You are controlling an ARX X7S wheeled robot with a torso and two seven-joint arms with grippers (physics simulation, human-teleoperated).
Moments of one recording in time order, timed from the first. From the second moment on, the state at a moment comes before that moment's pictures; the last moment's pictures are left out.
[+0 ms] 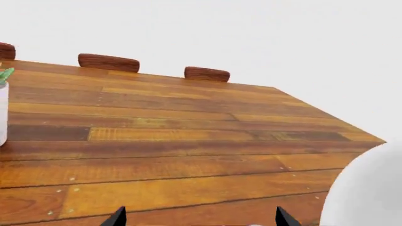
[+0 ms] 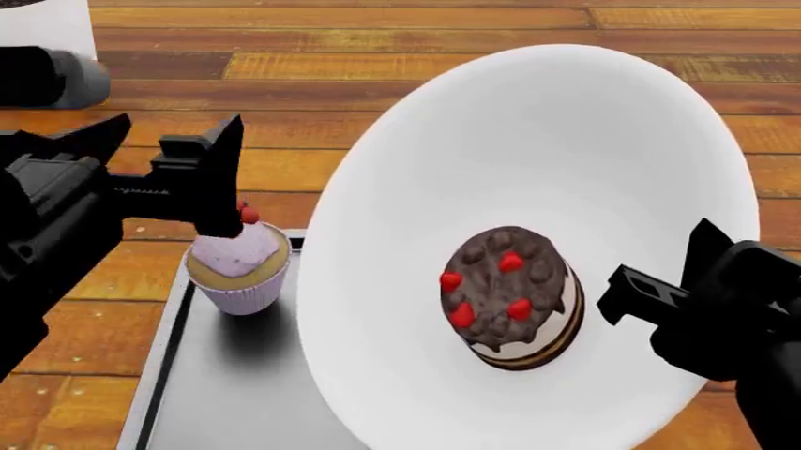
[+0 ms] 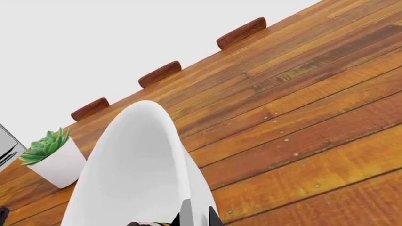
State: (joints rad) left arm -0.95 -0.43 0.31 0.26 -1.22 -0.89 -0.60; right arm 0.55 0.92 0.13 -0.67 2.02 0.61 1.13
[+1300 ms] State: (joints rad) left arm -1.10 -0.59 0.07 0.45 -1.33 -0.87 -0.82; right arm 0.53 0.65 -0.07 -0.38 1.98 0.53 0.96
